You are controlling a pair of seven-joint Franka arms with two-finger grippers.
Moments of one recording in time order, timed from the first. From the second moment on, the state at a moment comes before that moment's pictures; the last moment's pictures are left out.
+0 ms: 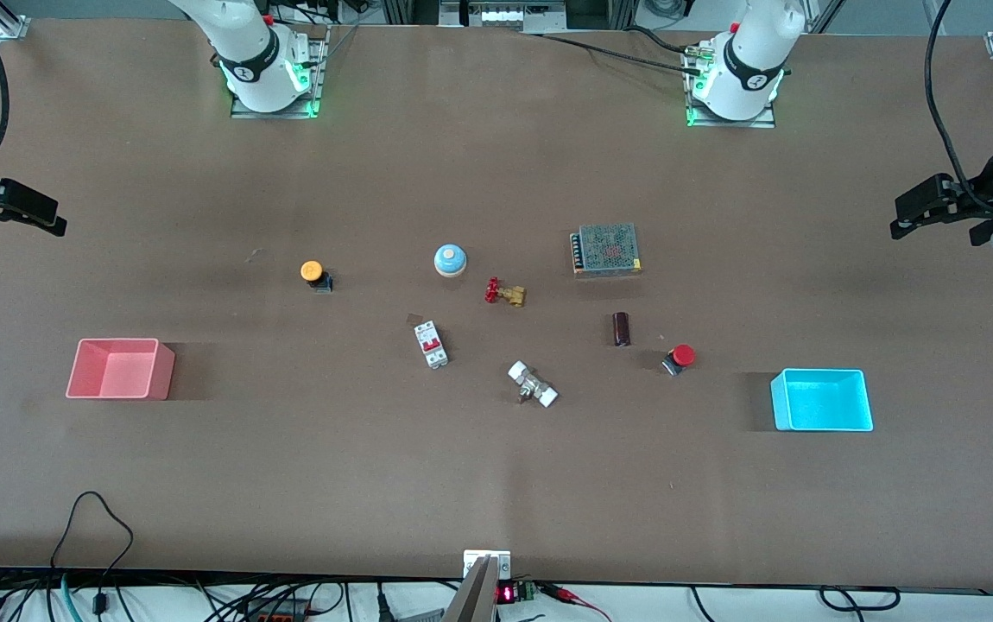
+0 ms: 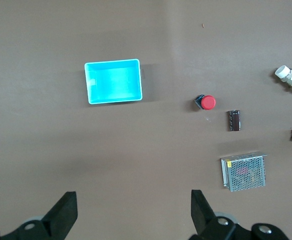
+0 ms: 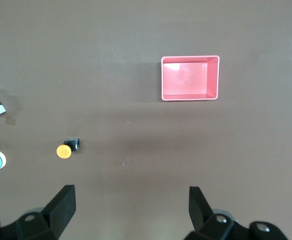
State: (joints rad) left arm -0.10 0.07 0.11 -1.49 -0.03 1.56 0.08; right arm 0.11 0.11 -0.18 -1.47 0.00 1.53 -0.05
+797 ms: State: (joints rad) left arm -0.11 0.09 0.08 -1.52 -0.03 1.55 0.08; right arm 0.11 0.14 -0.17 -1.48 0.03 1.56 -0.05
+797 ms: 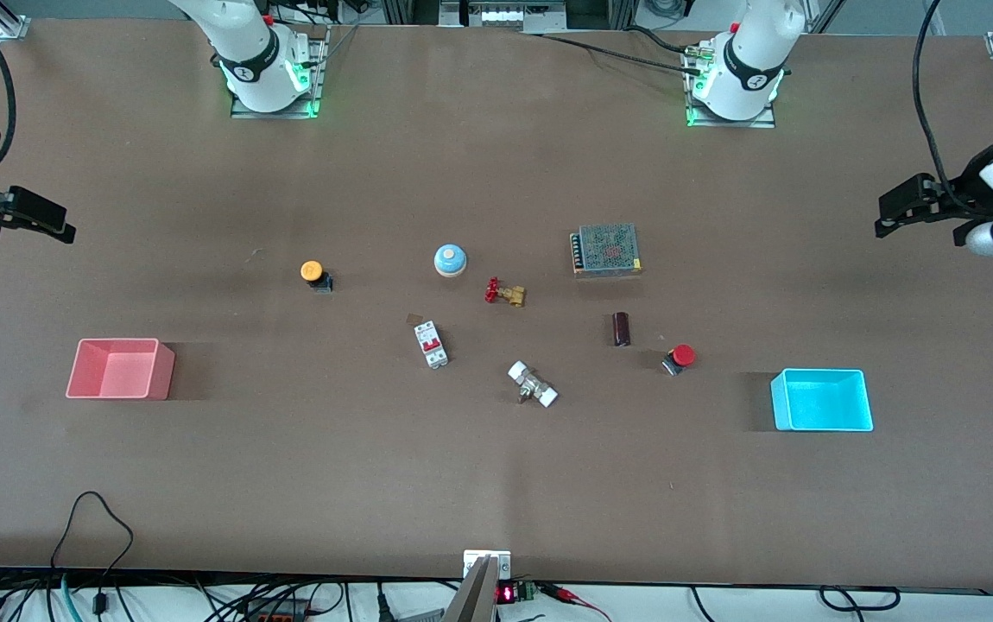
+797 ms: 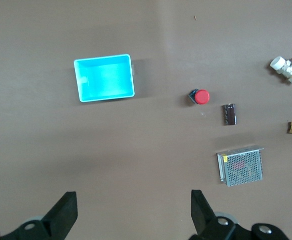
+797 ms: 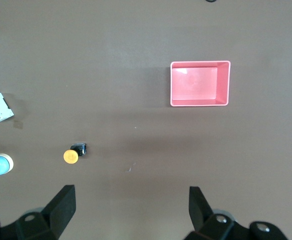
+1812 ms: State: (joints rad) left arm -0.17 0.43 -0.02 -1.51 -0.09 1.67 -0.11; right arm 0.35 0.36 -0.15 -1.52 0.07 1.67 0.10
